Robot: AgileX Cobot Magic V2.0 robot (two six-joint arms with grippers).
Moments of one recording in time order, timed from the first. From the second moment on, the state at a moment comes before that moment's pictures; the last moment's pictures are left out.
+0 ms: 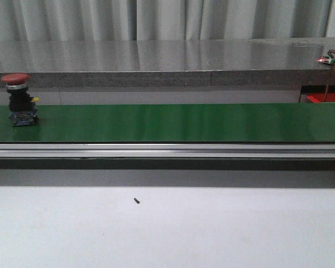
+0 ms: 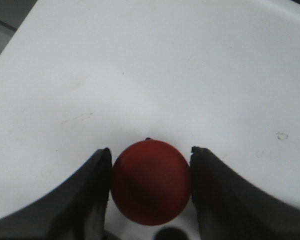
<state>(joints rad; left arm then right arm) 0.46 2.16 -1.71 -0.11 0.62 0.05 -0.06 0.62 -0.60 0.13 0.50 -0.12</state>
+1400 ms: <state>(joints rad) 0.28 1.61 -1.37 -0.12 0.77 0.06 -0.06 0.62 -0.60 0.13 0.50 -0.12</state>
